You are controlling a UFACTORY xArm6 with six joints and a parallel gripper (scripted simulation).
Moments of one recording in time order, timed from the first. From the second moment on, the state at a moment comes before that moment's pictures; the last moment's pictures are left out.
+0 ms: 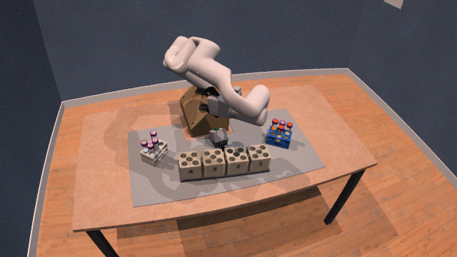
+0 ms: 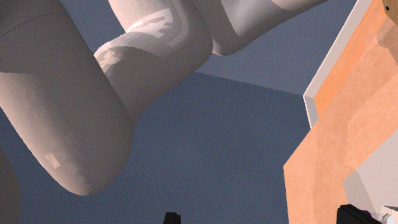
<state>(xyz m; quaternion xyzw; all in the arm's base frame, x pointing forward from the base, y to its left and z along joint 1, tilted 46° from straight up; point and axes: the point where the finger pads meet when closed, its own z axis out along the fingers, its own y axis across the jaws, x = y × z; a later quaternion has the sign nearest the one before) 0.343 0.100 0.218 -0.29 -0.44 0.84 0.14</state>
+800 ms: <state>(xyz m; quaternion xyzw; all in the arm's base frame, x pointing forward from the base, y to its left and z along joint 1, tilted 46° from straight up) 0.363 0.060 0.181 -0.44 -0.47 0.75 -0.17</state>
